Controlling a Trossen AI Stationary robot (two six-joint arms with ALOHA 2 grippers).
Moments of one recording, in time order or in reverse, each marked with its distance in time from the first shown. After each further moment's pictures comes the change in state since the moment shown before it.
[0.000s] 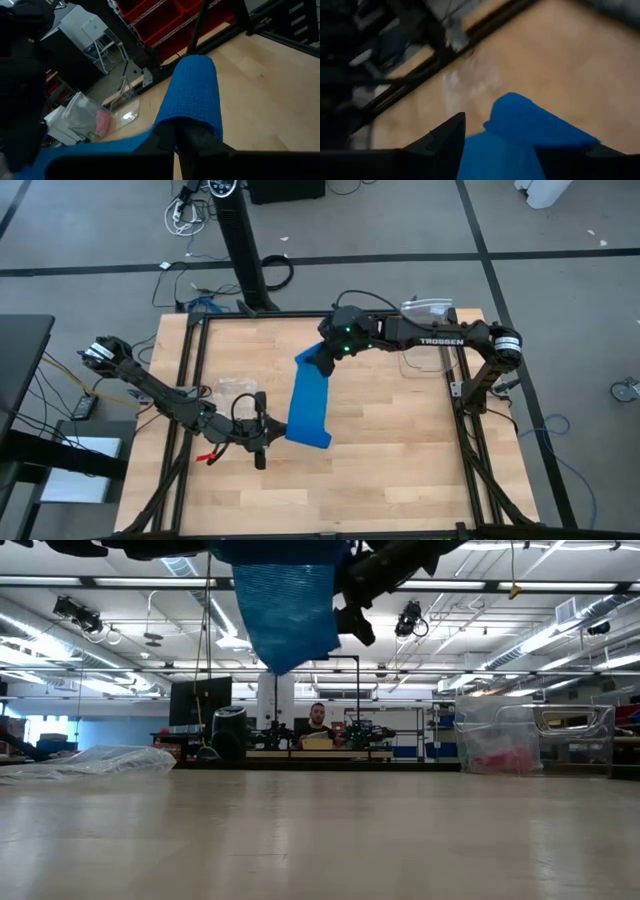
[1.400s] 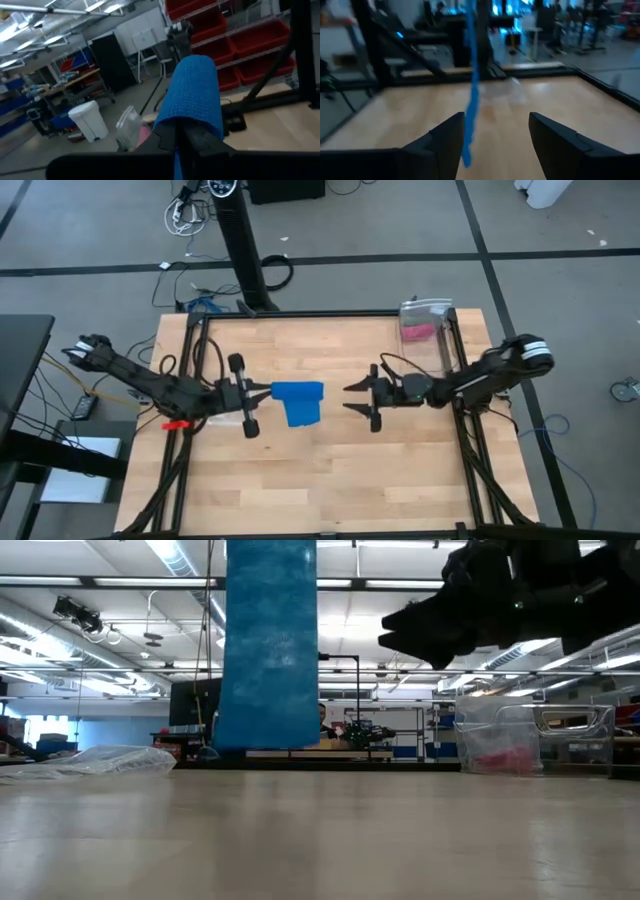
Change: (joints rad) left arm 0.110 -0.260 0.179 -0.181 -0.063 -0.078; right arm 0.342 -0.210 -1.019 1.344 0.332 -0.404
